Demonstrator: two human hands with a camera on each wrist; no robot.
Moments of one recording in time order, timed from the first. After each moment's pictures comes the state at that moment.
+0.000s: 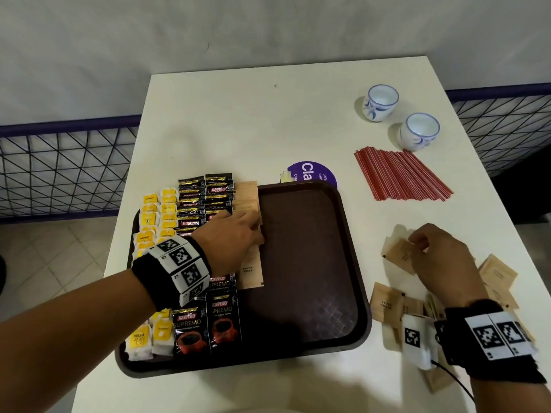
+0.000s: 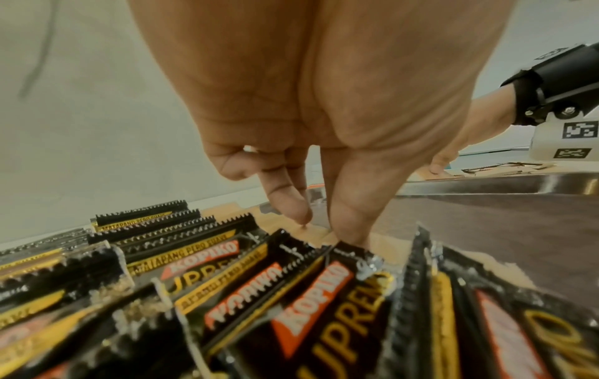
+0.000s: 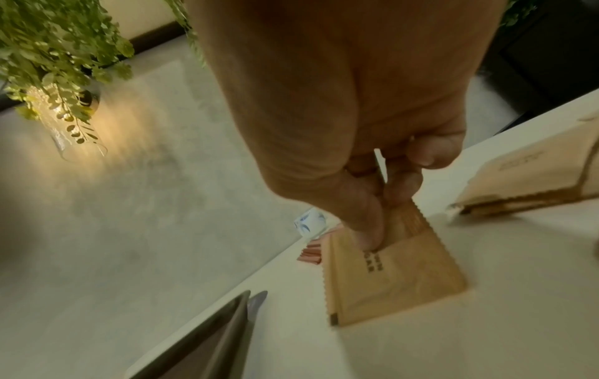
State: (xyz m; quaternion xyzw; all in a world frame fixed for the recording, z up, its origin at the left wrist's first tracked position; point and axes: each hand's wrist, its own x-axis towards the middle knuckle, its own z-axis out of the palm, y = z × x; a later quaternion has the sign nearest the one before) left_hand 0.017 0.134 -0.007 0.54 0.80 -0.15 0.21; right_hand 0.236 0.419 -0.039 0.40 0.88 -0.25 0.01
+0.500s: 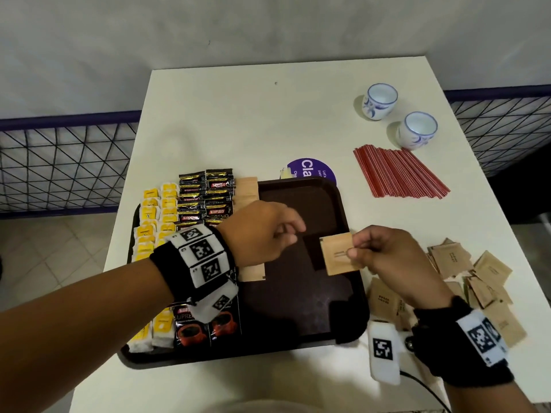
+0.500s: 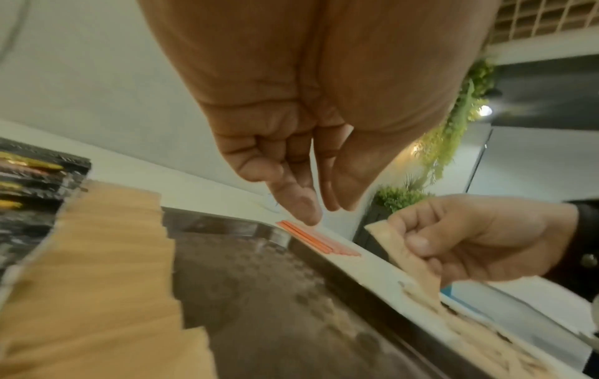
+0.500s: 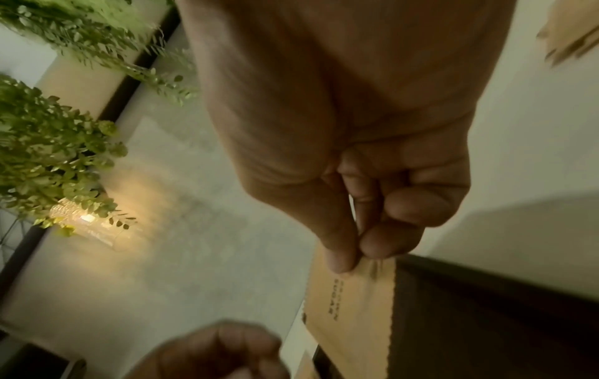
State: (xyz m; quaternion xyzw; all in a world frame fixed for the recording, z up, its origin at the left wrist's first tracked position) left_hand 0.039 0.164 0.011 0.47 0.81 0.24 0.26; right_hand 0.208 0.356 -0.012 0.32 0.77 -0.55 0.01
